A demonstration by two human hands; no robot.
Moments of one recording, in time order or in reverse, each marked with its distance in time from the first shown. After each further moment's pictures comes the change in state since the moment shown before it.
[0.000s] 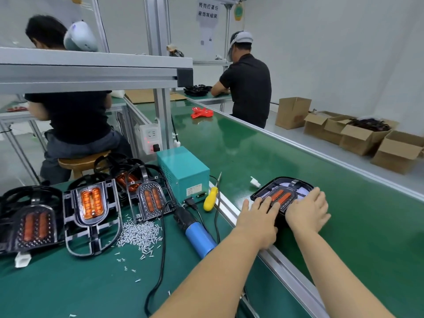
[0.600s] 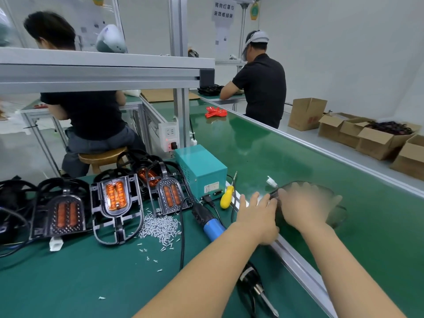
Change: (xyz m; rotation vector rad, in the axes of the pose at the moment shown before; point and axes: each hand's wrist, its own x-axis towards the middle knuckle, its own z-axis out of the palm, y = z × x) left_hand -0.036 -0.022 -0.030 -0.028 -0.046 -0.098; right_hand -0.038 -0.044 -0.022 -0.498 -0.220 -0.340
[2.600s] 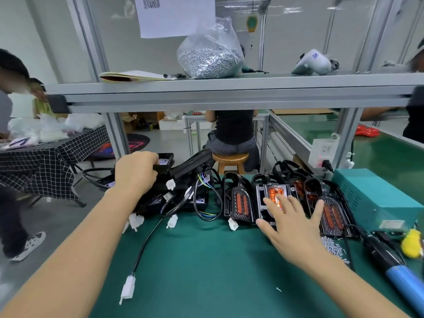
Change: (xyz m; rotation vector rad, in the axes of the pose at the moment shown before) left_hand -0.394 -0.341 -0.129 0.433 0.599 -1.115; right_hand -0.183 -0.271 0.016 0.084 0.022 -0.963
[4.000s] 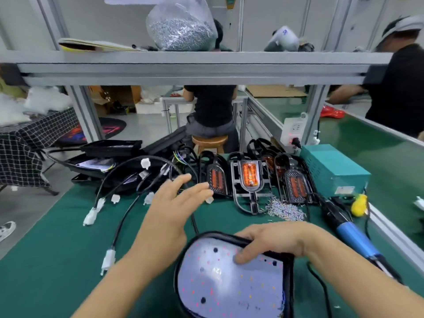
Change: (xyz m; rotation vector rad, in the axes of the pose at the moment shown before) left_hand -0.161 0.082 -0.013 -0.544 0.100 0.569; right_hand -0.056 0.013 -0.038 0.985 -1.080 -0.212
